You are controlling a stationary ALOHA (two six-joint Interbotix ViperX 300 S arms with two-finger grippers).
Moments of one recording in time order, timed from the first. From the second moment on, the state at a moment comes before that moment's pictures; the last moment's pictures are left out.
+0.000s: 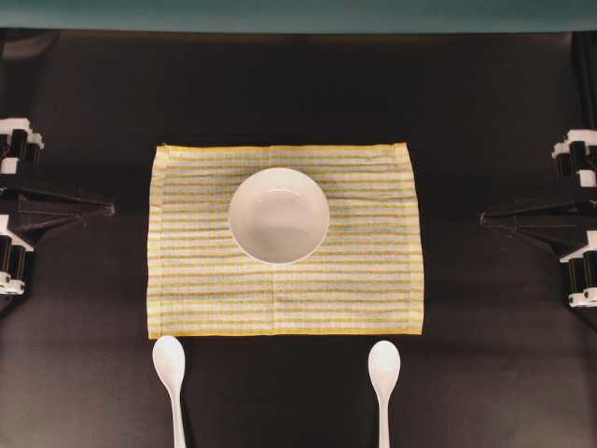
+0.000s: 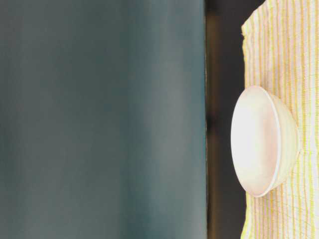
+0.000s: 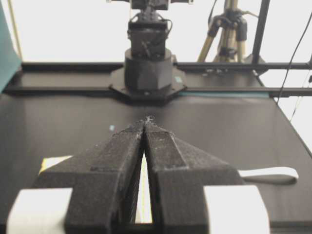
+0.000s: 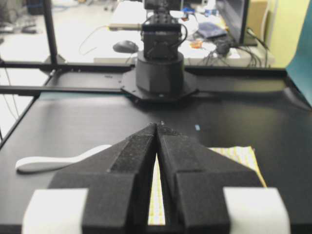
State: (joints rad) left arm 0.00 -0.96 1.17 0.00 -0.29 0.00; right arm 0.07 -0.96 1.18 0.00 -0.29 0.00
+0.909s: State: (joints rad) left arm -0.14 -0.14 0.68 0.04 -0.15 -0.57; right arm 0.07 -0.96 1.20 0.01 0.01 0.02
